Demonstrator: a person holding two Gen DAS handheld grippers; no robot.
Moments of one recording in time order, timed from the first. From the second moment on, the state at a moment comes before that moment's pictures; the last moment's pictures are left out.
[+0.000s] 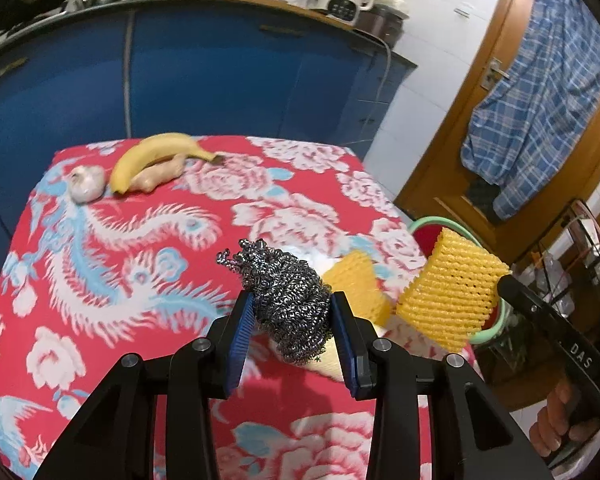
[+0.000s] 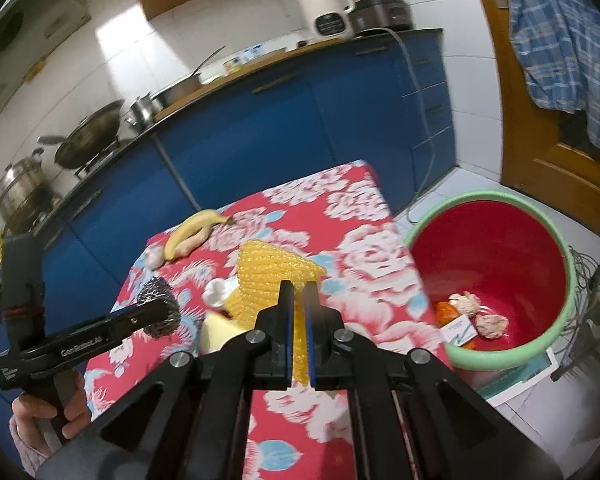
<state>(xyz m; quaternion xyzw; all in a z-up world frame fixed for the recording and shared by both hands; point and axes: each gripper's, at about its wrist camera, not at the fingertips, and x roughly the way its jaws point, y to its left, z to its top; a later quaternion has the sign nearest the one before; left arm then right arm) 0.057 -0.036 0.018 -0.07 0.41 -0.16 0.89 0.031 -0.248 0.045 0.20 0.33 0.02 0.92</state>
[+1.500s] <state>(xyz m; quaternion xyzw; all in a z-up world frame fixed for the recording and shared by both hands) 0.088 -0.219 0.009 0.01 0.43 -0.28 0.86 0.006 -0.407 -0.011 0.26 0.33 -0.17 0.89</state>
